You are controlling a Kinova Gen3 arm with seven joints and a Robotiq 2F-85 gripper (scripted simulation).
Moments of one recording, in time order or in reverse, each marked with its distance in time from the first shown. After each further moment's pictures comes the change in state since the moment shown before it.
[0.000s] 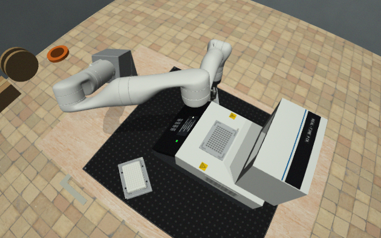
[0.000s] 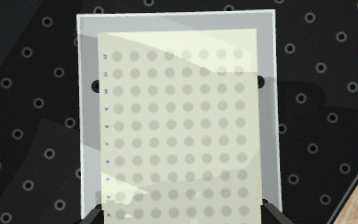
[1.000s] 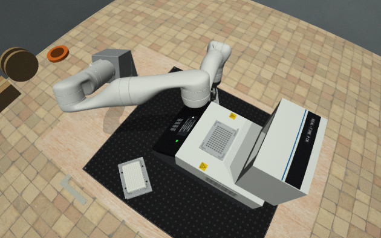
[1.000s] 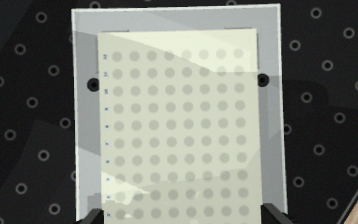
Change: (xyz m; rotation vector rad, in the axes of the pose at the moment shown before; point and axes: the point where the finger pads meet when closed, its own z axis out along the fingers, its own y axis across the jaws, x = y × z) arm 0.000 0.000 0.008 0.000 0.000 0.000
